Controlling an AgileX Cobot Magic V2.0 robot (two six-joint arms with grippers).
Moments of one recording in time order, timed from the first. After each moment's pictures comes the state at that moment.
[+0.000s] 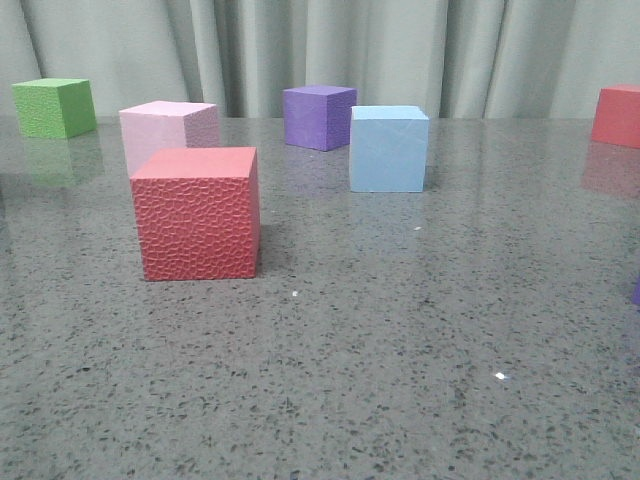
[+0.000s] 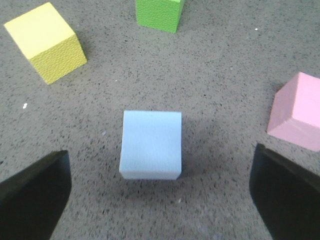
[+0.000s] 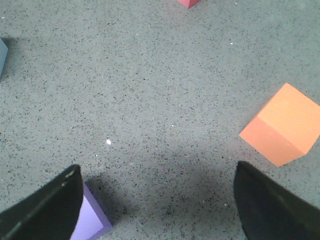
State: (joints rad) left arm -0.02 1.28 -1.30 0.08 0.91 -0.14; right arm 0.09 0.80 -0.97 -0.15 0.98 0.20
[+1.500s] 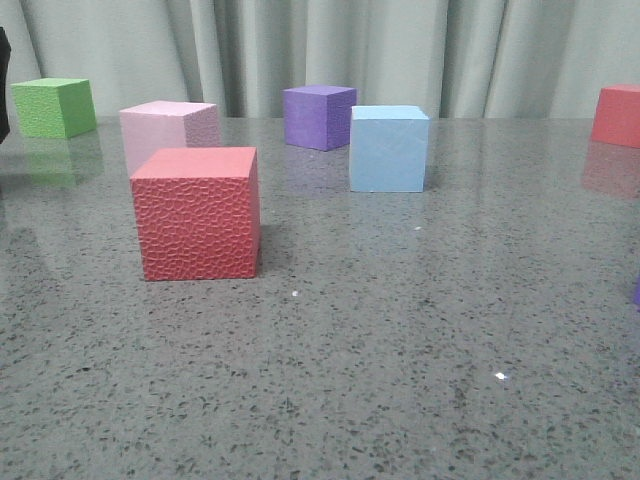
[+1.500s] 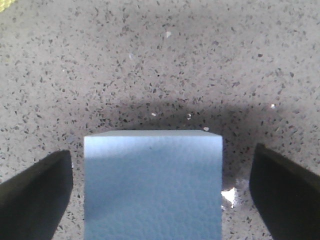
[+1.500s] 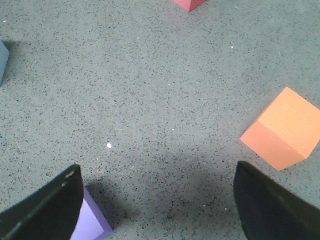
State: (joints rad) left arm -0.02 1.70 -1.41 0.10 0.94 -0.11; right arm 0.09 0.80 -0.97 -0.15 0.97 0.20
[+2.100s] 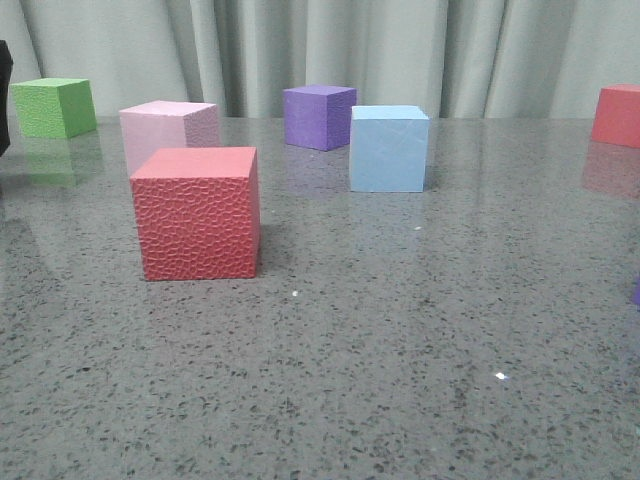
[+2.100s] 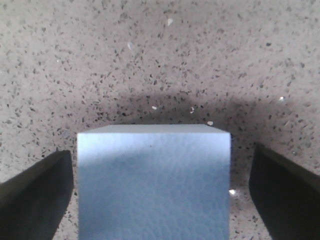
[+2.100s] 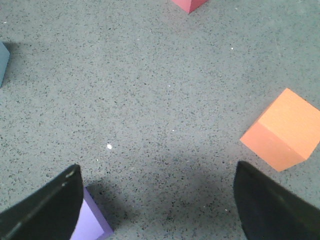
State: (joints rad) left arm -0.02 1.72 -1.41 0.10 0.95 -0.11; right arm 0.09 0.80 -0.97 -0.15 0.96 0.20
